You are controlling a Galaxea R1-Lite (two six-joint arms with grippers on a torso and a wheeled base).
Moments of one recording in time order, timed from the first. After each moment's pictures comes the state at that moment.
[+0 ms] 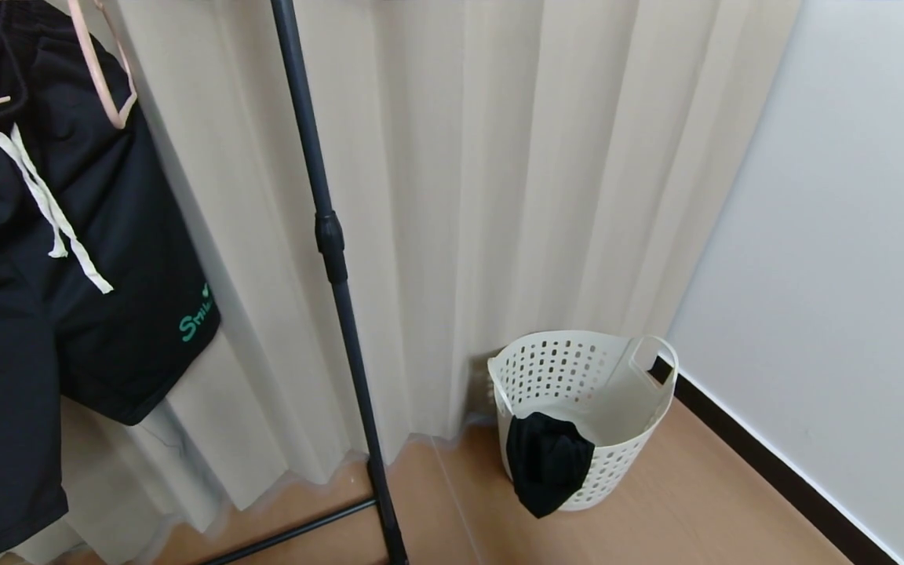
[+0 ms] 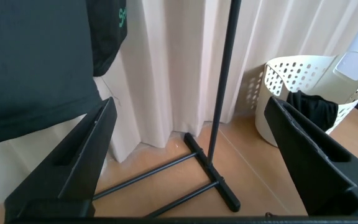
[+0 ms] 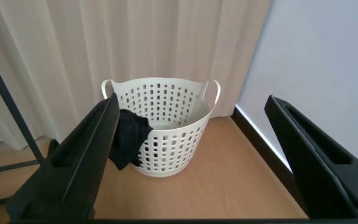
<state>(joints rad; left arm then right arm) 0.00 0.00 0.00 0.02 -0.06 0.03 0.00 0.01 0.00 -0.04 0.03 -0.02</state>
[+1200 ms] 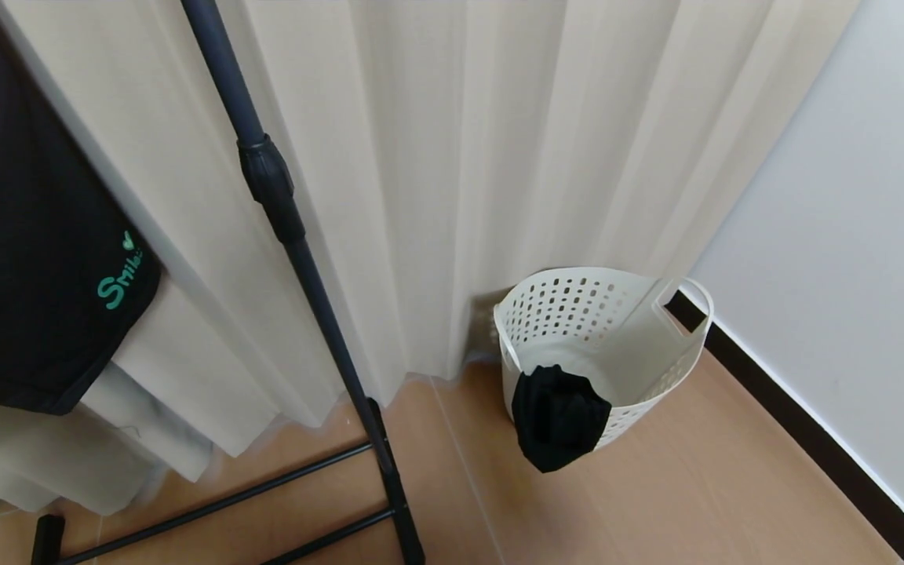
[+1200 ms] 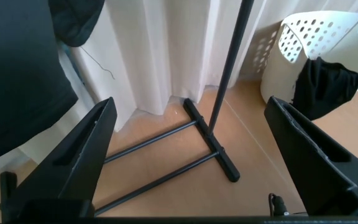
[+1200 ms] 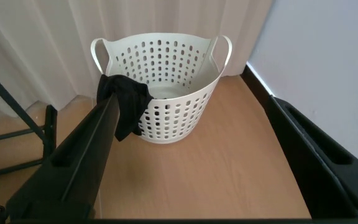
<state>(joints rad) 0.00 0.00 0.00 0.02 -0.06 0.03 0.00 0.01 0.00 -0.04 0.02 -0.01</state>
